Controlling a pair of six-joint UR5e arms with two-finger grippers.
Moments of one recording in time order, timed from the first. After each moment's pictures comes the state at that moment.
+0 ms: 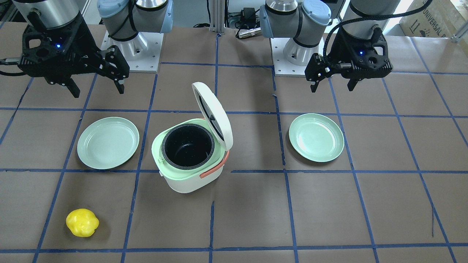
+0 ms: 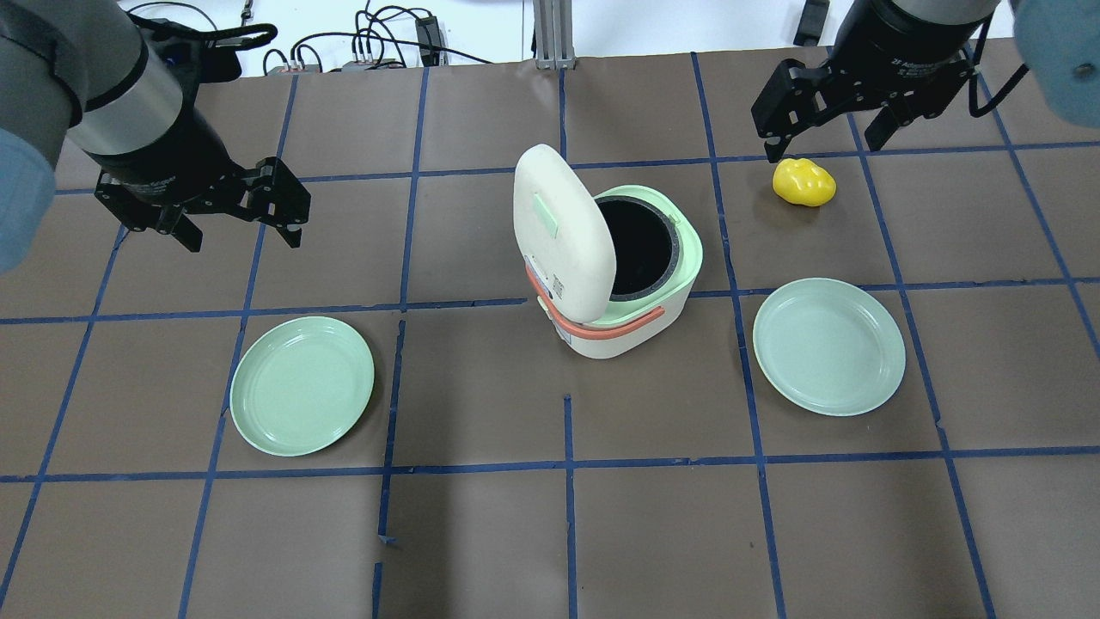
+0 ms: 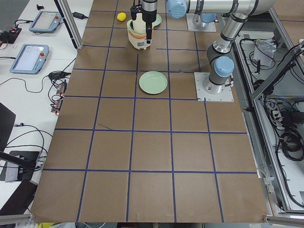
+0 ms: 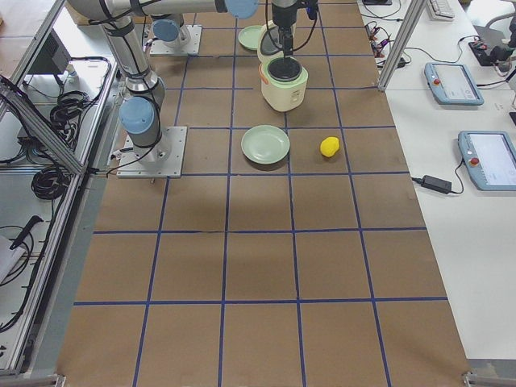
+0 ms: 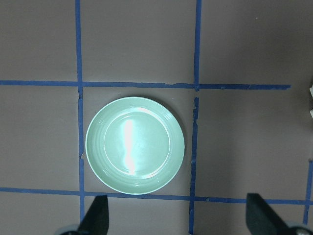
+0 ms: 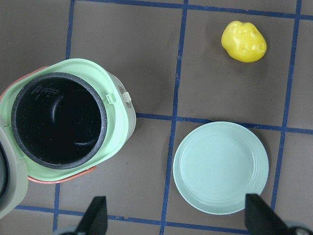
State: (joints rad) left arm -1.51 -1.48 -1.67 -1.53 1.62 0.03; right arm 1.55 -1.57 1.51 -1.59 -1.52 -0.12
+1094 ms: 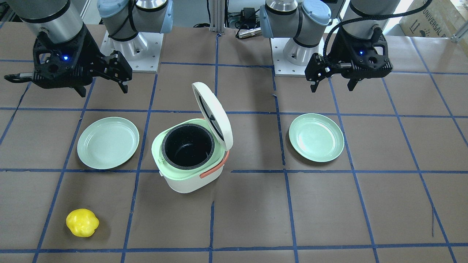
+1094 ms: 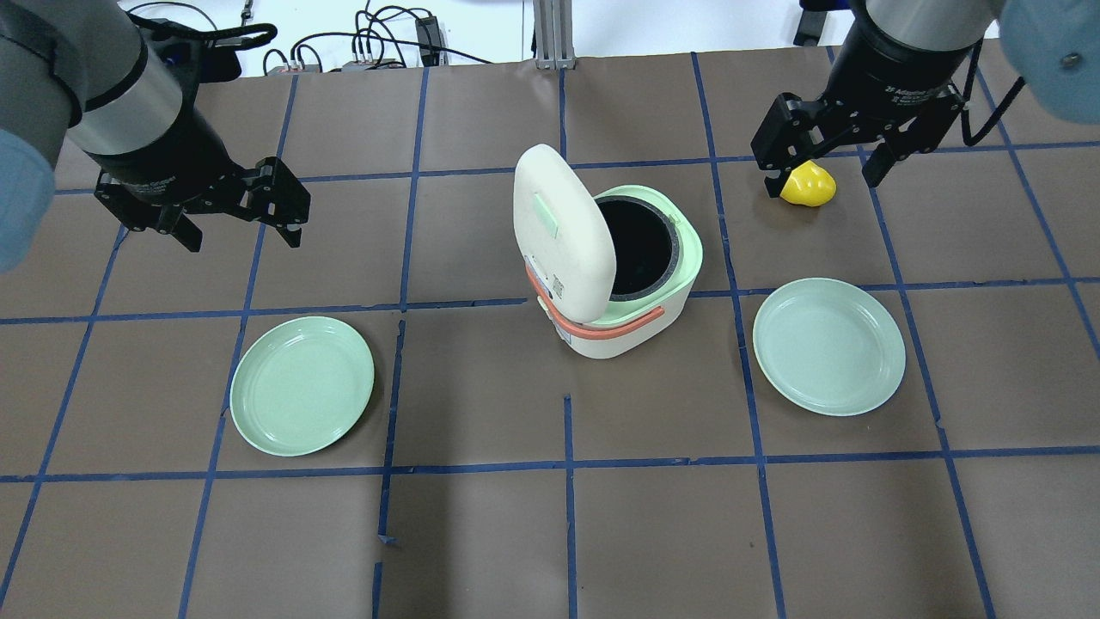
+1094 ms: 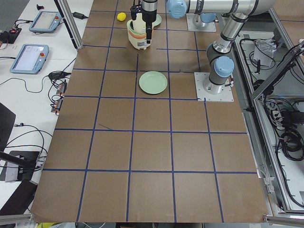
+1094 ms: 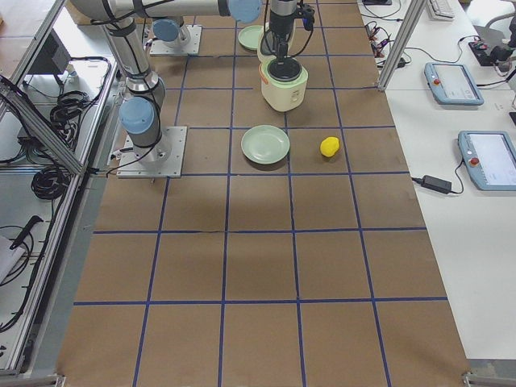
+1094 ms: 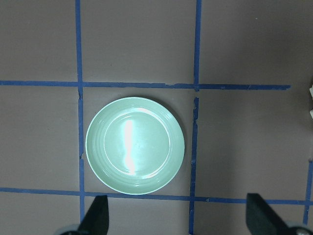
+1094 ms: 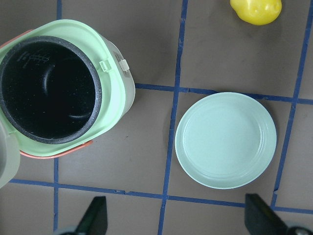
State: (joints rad) left arm -1.51 -1.48 -1.67 -1.53 1.62 0.03; right arm 1.54 -1.54 1.52 -1.51 -1.53 -0.13
